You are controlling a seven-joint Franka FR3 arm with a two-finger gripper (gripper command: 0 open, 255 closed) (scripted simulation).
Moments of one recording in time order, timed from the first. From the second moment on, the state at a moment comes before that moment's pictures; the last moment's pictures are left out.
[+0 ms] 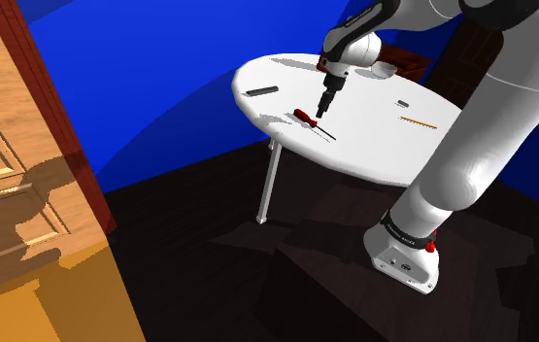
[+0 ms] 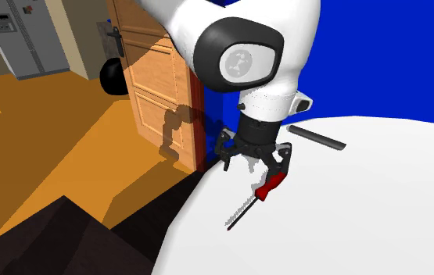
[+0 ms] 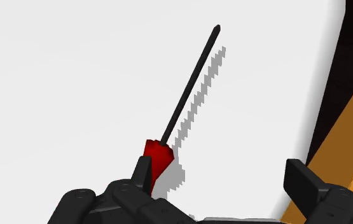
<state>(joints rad) -0.08 0.08 -0.48 -2.25 0.18 2.26 -0.90</state>
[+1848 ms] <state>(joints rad) -0.14 0.30 -0.45 -2.13 0.34 2.32 -1.07</state>
